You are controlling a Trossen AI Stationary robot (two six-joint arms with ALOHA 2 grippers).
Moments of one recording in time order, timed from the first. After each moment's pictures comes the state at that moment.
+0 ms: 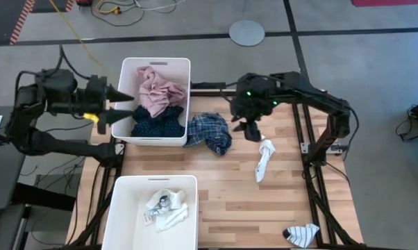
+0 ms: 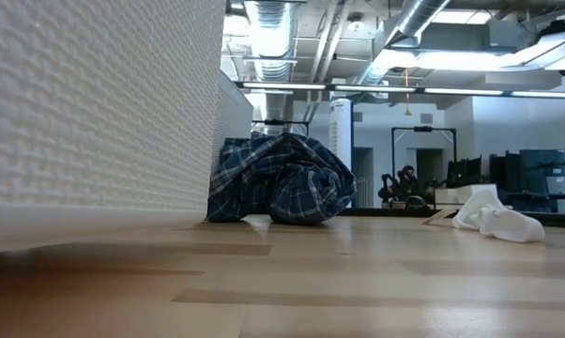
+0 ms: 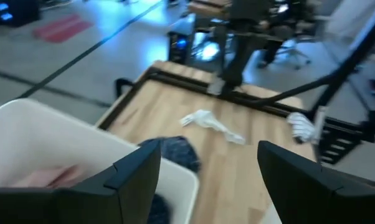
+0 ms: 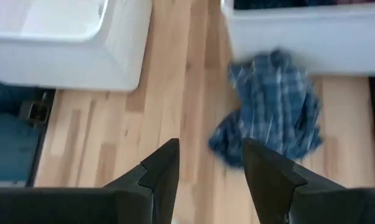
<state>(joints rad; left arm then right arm) 0.22 0.91 1.69 -1.11 0.00 -0.14 -0.15 1.70 2.16 -1.41 -0.19 -0.14</state>
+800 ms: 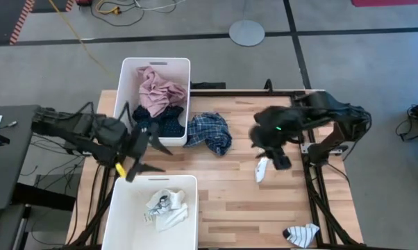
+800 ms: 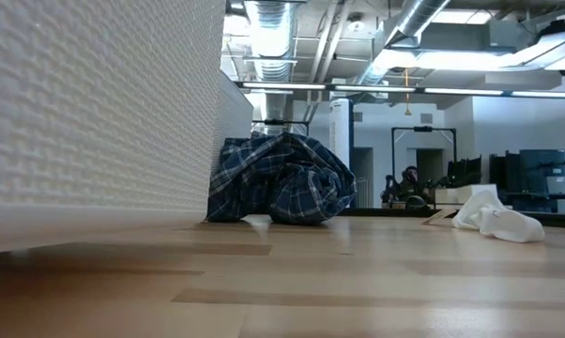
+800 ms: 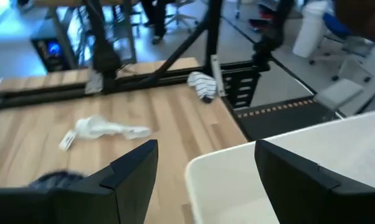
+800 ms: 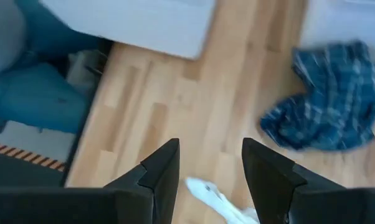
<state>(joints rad) -0.31 1.01 1.28 -0.59 -0.03 -0.02 0.18 1.59 2.15 -1.56 -0.10 -0.03</state>
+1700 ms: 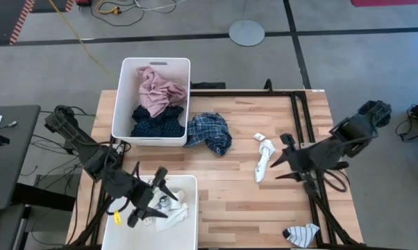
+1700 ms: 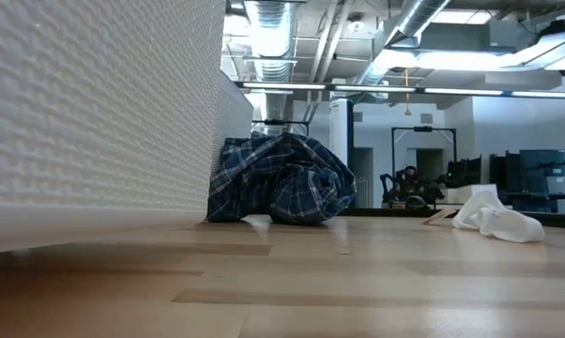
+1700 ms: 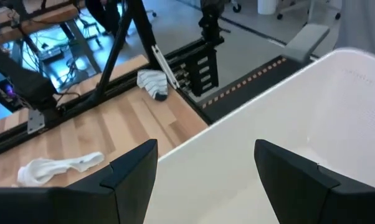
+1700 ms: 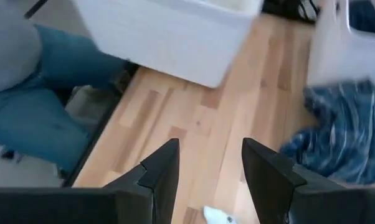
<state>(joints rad) -0.70 1.24 1.27 -0.41 -0.27 0.11 0.61 1.13 1.50 -1.09 0.24 0.17</state>
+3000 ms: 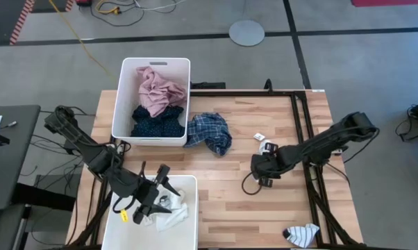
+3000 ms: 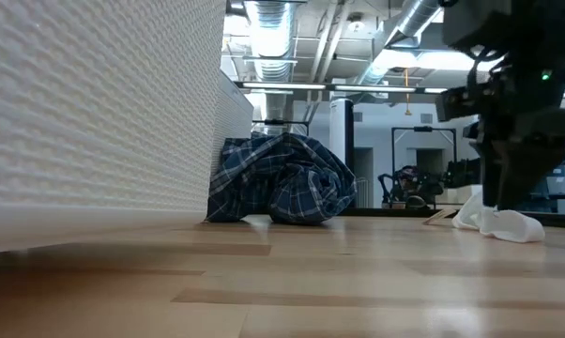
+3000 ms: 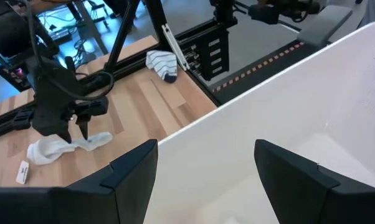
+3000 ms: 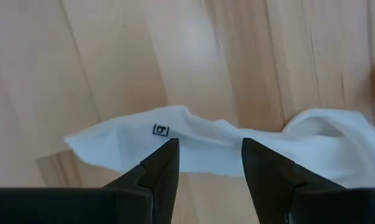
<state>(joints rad) -0.67 1.25 1.23 -0.43 -0.28 0.09 0.31 1.43 0.76 -0.77 0.26 0.53</state>
